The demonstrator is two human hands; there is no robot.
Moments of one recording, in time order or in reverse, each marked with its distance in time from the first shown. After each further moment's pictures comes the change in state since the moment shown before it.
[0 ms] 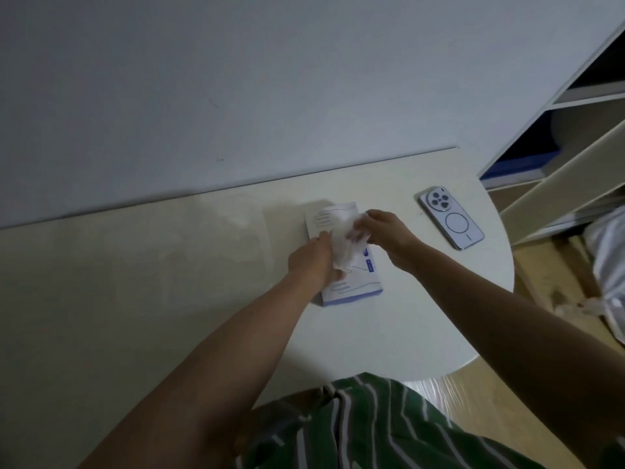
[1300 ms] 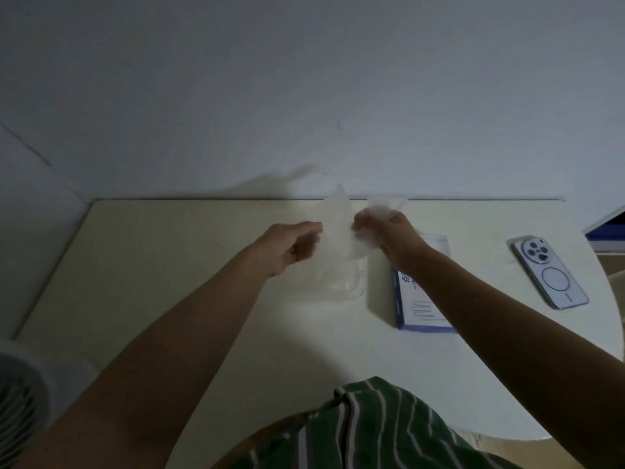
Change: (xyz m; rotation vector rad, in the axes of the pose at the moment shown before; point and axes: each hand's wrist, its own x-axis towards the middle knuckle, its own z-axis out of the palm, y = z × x) left_hand -0.063 -0.155 -0.107 -1.499 0.158 -0.373; right_hand -0.001 -0.080 0.131 0.226 -0.274 -0.248
